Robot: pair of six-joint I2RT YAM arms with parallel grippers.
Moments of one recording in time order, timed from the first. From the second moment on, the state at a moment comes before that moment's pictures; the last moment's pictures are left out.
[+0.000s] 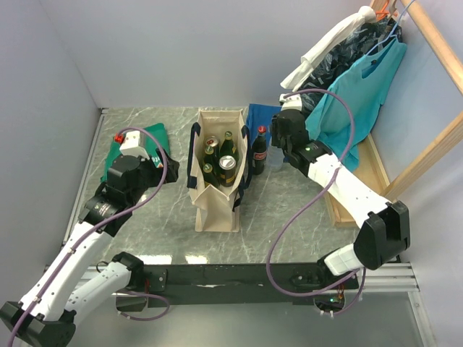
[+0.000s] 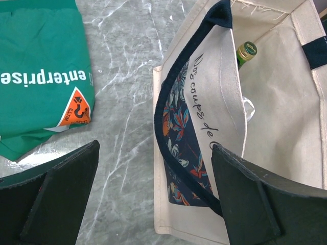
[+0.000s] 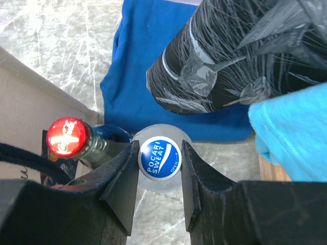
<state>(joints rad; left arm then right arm) -0.44 0.78 0.87 -0.43 -0.21 -0.47 0.47 1.44 1.25 -0.29 0.43 0.17</state>
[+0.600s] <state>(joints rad) -0.42 0.79 0.87 -0.43 -0.21 -0.47 0.47 1.48 1.24 -0.26 0.43 0.17</state>
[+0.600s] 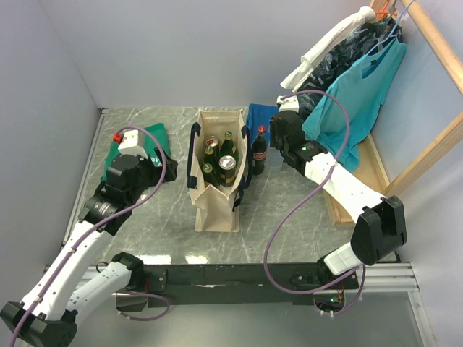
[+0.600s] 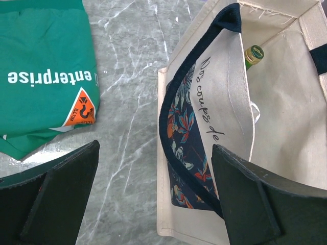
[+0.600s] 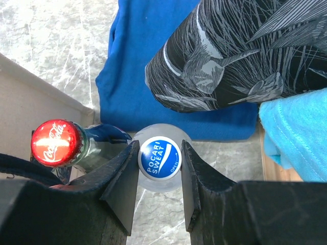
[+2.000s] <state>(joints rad) -0.40 0.79 0.87 -0.43 -0.21 -0.47 0.47 1.52 1.21 -0.20 0.45 0.20</state>
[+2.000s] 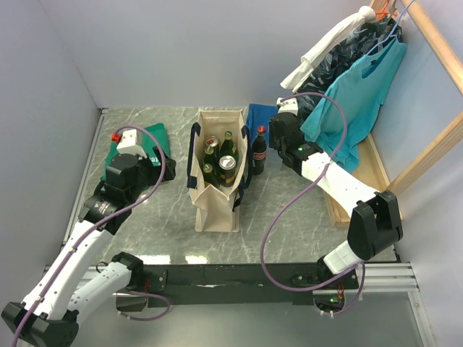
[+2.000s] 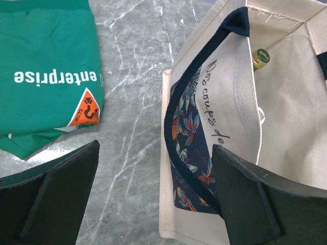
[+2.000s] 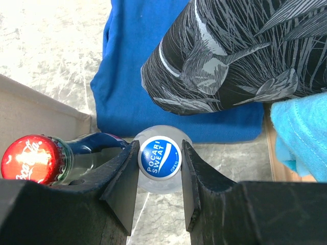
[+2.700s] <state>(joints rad) -0.39 0.82 0.87 -0.43 -0.17 -0.47 0.47 1.52 1.21 -0.21 0.44 0.24</state>
